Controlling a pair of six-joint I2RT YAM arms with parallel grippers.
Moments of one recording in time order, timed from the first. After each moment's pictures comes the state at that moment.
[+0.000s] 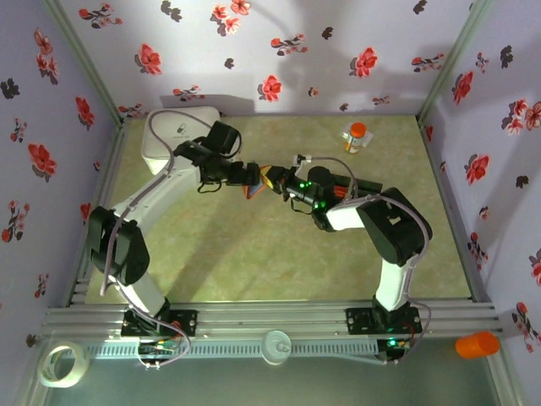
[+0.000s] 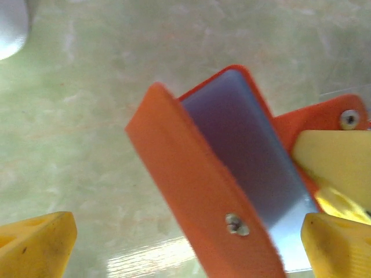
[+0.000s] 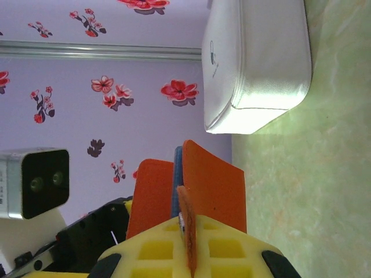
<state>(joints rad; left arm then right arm) -0.55 1.68 1.49 -0.86 0.01 -0.40 0.58 1.87 0.82 1.01 -0.46 1.47</state>
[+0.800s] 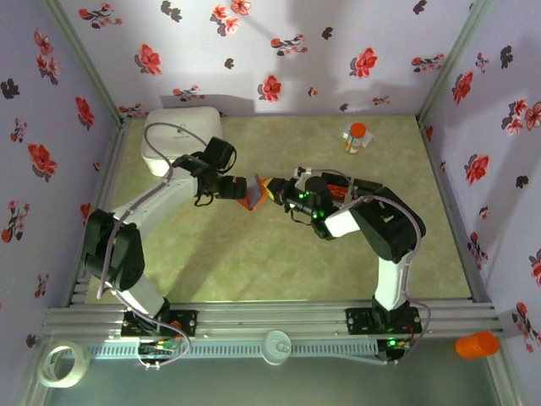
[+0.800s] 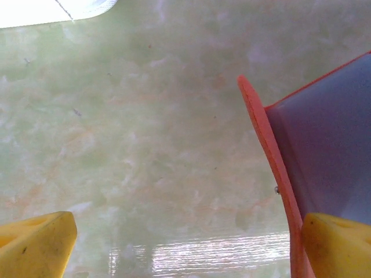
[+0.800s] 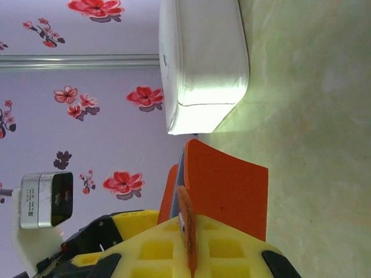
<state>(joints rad) -0.54 1.64 1.31 -0.82 -0.13 -0.40 0.62 1.91 0.74 1.03 -0.39 1.47</state>
